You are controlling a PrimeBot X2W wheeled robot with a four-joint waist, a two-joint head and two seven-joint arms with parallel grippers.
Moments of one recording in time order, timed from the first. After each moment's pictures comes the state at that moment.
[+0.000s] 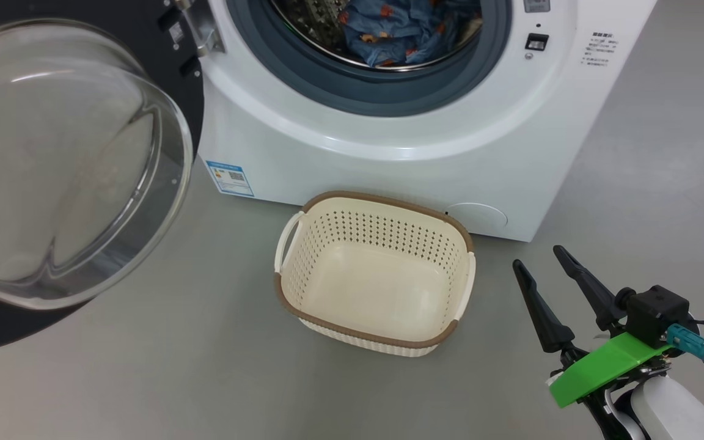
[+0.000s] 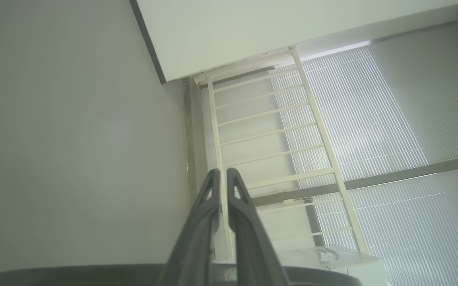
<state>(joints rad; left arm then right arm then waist) -0.81 0.61 0.74 1.07 -1.31 -0.12 0.27 -0.22 -0.30 0.35 0.27 0.48 0.12 -0.25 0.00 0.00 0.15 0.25</state>
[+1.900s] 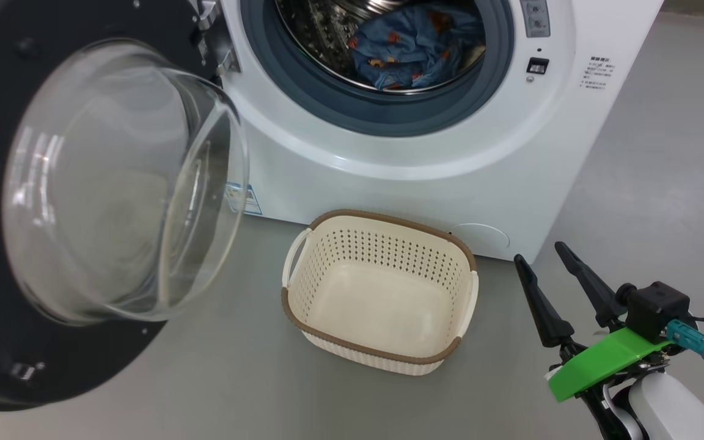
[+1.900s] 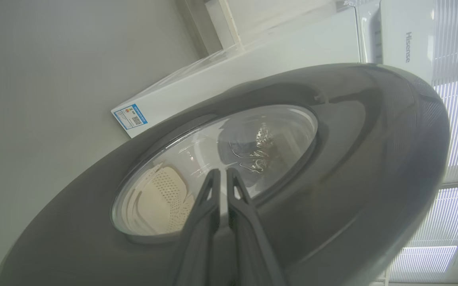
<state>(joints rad) -0.66 0.54 0.46 0.77 -1.35 -0.13 1.06 -0.23 -0.27 0.33 0.29 0.47 0.12 -0.25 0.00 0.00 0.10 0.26</state>
